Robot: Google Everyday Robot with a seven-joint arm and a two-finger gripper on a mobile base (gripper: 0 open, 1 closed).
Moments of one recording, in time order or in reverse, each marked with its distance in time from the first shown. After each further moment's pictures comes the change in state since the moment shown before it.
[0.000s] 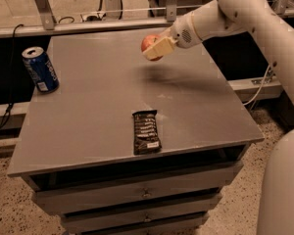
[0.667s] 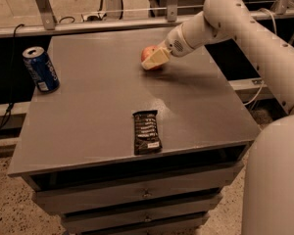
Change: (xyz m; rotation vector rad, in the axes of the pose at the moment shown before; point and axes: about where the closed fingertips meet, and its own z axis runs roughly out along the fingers) arm 0.036 -0.022 0.032 0.060 0.110 0.038
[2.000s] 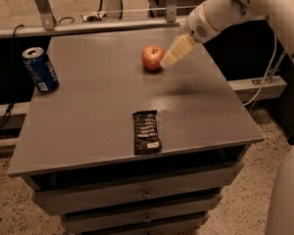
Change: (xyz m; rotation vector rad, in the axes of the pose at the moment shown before) arm -0.005 0.006 -0.089 0.072 0.082 -0.172
